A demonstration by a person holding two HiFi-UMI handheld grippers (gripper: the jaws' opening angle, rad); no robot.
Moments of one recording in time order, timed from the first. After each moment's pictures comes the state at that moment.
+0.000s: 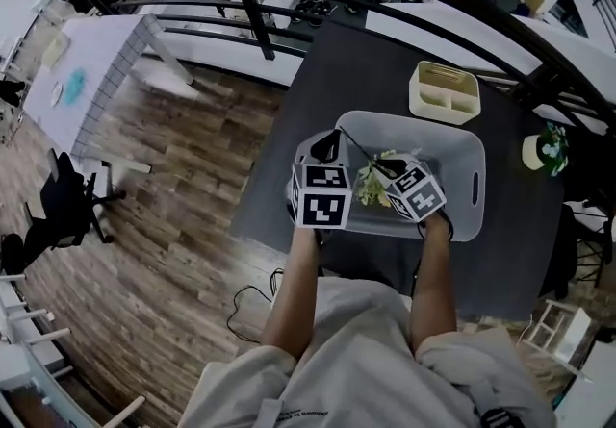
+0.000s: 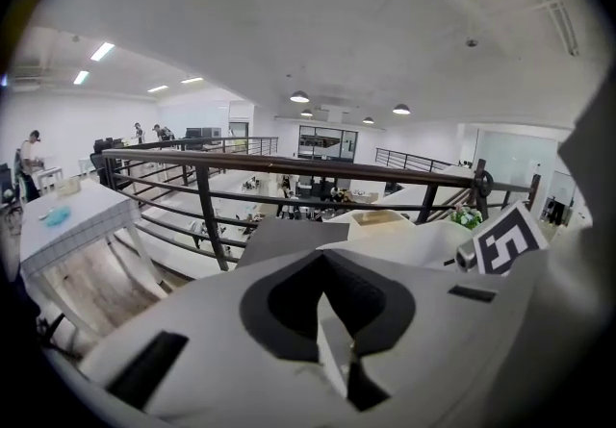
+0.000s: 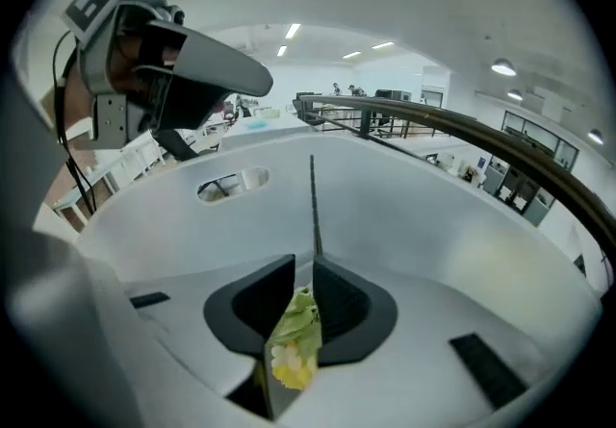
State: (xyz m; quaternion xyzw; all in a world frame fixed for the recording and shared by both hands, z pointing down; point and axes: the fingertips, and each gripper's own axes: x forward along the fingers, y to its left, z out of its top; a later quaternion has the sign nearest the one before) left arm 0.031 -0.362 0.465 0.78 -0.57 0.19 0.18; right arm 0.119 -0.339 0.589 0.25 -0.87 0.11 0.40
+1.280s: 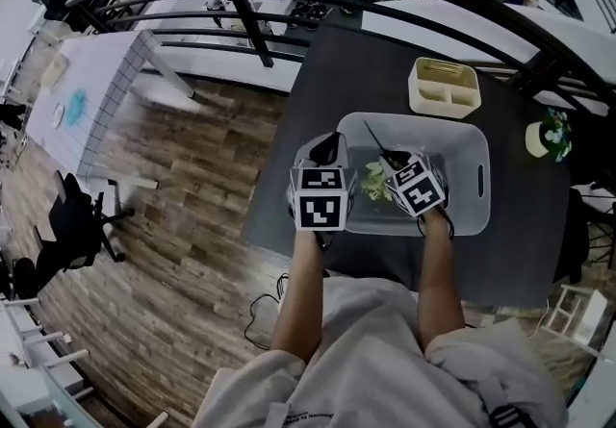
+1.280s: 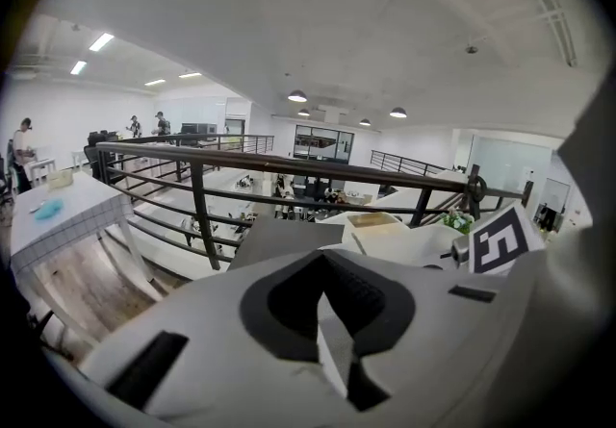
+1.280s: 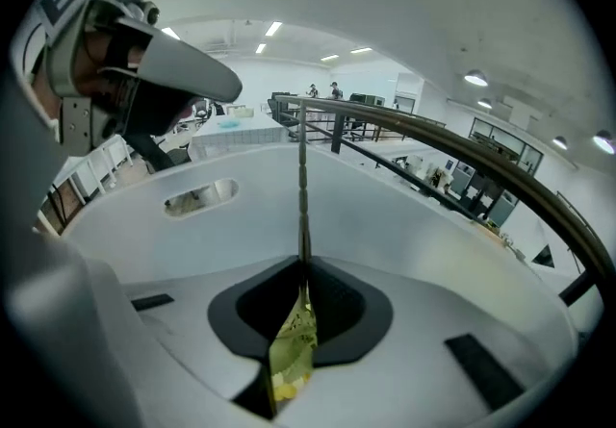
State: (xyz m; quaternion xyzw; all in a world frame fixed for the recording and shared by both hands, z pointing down) left arm 0.024 -0.363 0.462 0.79 -0.56 0.17 0.20; right arm 0.119 -0.364 0.576 0.33 -0.85 0.09 0.40
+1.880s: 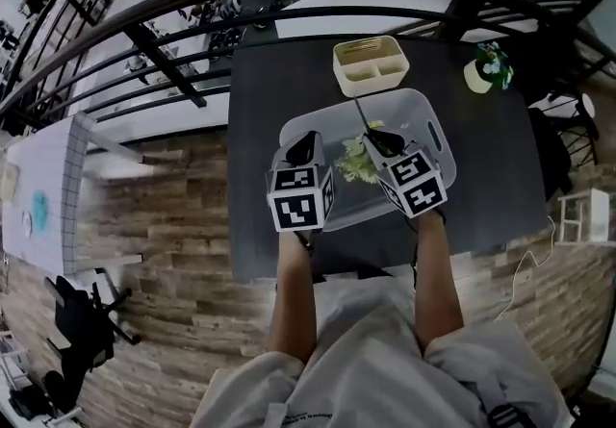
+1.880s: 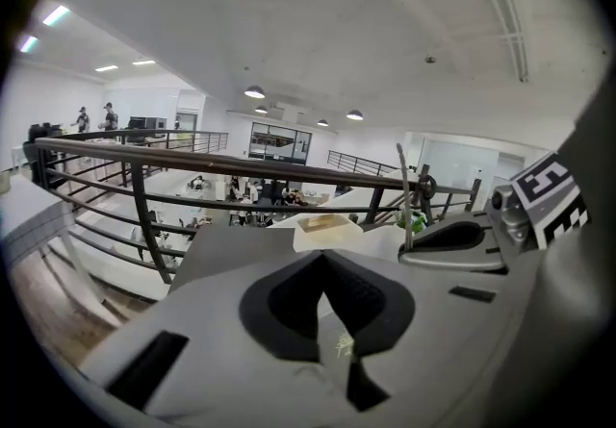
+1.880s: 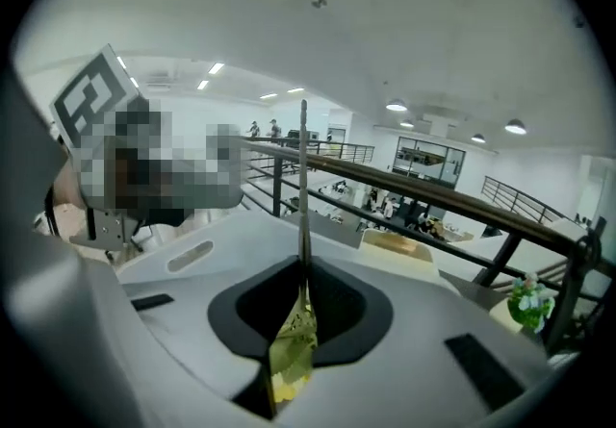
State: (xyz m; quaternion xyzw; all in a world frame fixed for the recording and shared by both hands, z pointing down) left arm 0.092 -0.366 0.451 0.86 -0.44 0.17 0.19; right arm 0.188 -0.341 0.471 0.51 -0.80 0.10 0.28
